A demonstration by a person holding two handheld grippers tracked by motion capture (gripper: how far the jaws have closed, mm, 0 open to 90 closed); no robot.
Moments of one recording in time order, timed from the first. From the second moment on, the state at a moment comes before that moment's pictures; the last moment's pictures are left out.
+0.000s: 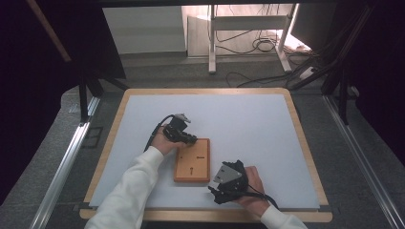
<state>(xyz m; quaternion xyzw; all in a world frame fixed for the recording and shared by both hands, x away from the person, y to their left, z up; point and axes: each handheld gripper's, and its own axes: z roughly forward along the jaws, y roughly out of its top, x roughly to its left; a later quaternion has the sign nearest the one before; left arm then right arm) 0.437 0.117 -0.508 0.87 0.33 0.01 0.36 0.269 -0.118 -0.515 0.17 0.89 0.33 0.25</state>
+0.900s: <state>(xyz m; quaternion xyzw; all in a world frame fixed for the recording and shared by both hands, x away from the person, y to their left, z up) 0.443 0.119 -0.507 0.87 0.35 -0.02 0.35 0.274 -0.067 -0.523 0.12 0.89 0.30 0.33</state>
